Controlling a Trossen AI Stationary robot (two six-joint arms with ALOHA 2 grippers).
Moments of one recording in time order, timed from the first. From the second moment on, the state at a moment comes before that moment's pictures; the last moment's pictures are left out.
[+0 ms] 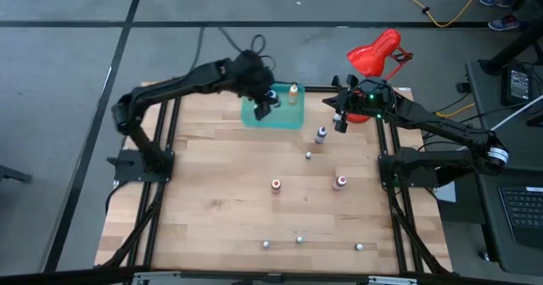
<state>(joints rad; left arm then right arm) 0.46 1.69 1.62 -0.67 0.15 0.09 -0.53 0.99 0.80 -0.25 -0.07 -0.45</state>
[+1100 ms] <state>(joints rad) 0.53 2.26 1.84 -0.46 0.21 0.11 -0.53 0.99 0.80 -0.24 -0.07 -0.45</state>
